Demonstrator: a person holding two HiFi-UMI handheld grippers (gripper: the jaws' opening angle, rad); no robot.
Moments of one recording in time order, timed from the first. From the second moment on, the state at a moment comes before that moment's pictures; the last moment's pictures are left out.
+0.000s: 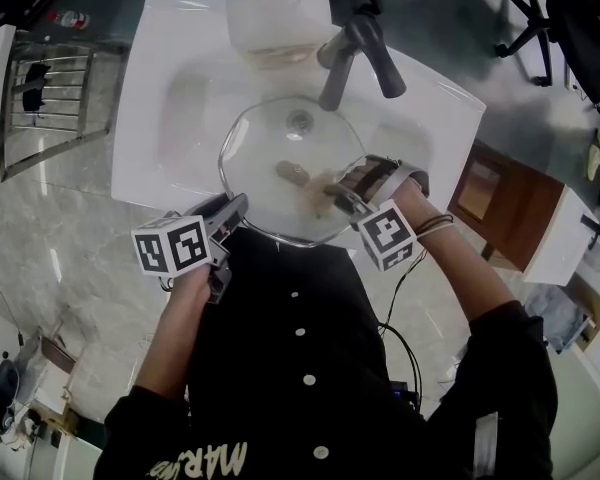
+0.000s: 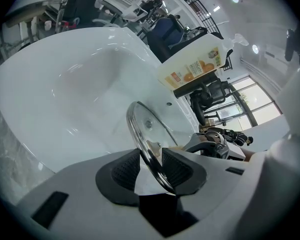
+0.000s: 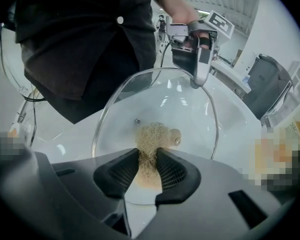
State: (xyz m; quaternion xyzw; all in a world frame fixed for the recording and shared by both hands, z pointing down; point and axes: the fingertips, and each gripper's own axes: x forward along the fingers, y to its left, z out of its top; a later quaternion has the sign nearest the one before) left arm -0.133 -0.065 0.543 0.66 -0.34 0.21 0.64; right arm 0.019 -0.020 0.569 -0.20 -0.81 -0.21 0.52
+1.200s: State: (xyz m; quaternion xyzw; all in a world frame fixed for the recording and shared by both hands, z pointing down) left arm -0.133 -0.070 0.534 0.60 -0.35 0.08 0.72; right arm -0.091 -0.096 0.542 -0.09 -0.85 -0.24 0.45
